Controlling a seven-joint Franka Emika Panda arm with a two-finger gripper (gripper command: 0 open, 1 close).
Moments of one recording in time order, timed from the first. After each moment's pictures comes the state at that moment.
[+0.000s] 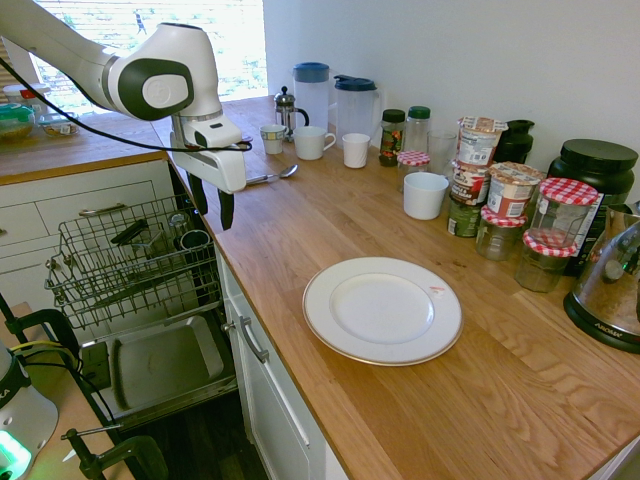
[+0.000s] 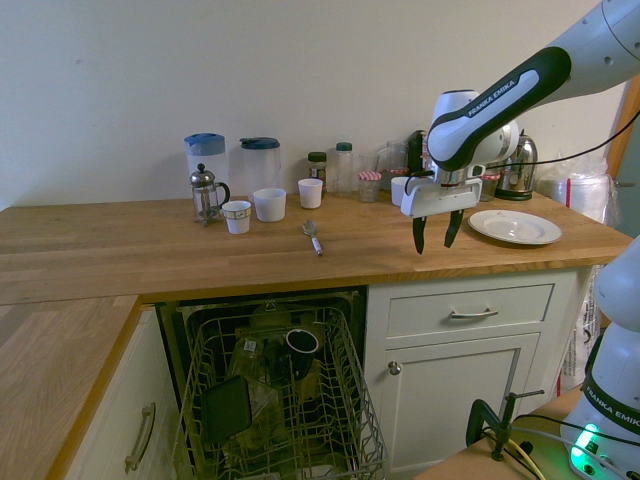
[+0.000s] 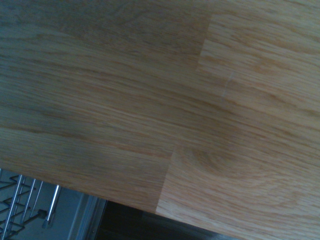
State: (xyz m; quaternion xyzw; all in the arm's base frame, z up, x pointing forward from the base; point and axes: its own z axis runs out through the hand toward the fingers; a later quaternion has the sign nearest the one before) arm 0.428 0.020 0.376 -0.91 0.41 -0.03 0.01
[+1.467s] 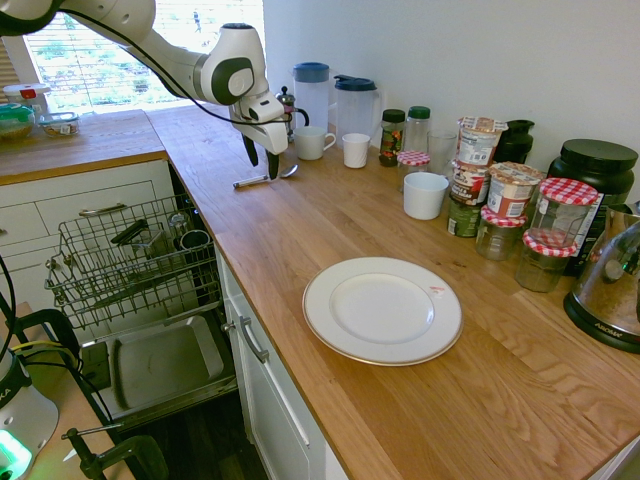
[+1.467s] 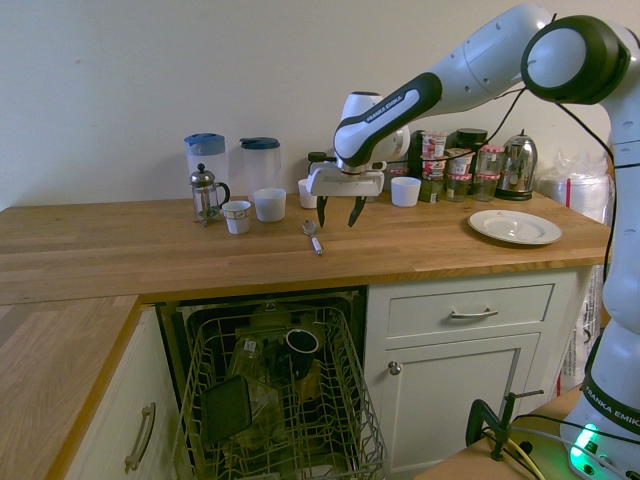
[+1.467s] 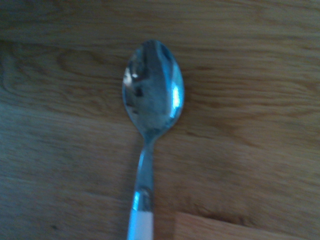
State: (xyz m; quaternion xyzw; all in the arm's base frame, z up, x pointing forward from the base) arm 0.646 0.142 0.378 -0.88 0.45 -0.09 0.09
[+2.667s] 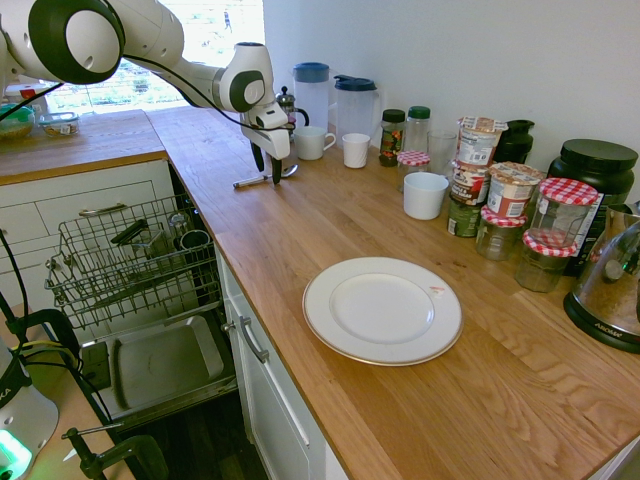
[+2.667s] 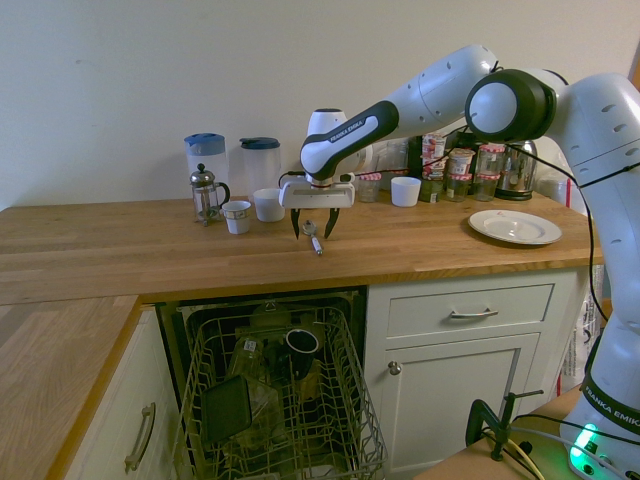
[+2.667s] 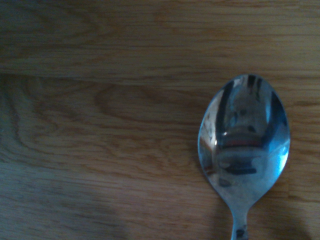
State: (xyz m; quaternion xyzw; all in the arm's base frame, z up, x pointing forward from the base) arm 0.702 0.186 0.340 -0.87 0.48 -0.07 0.06
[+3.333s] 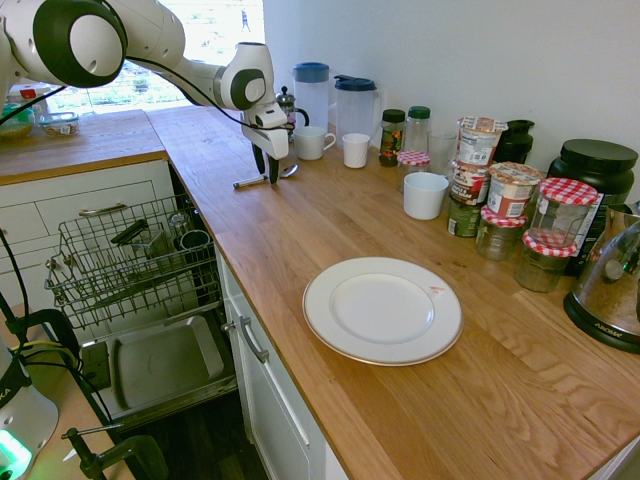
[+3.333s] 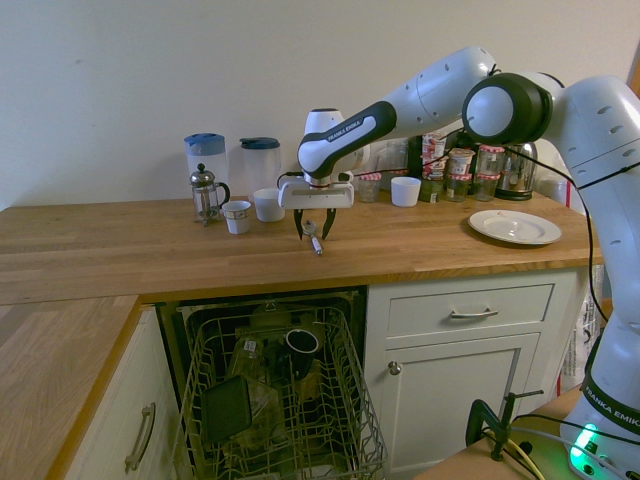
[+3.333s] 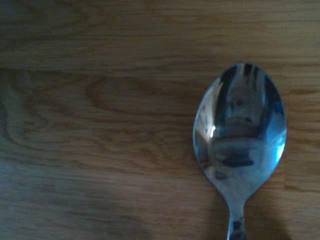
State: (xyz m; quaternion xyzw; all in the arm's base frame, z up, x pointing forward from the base) arm 0.707 0.188 0.339 -0.87 0.49 -0.05 0.05
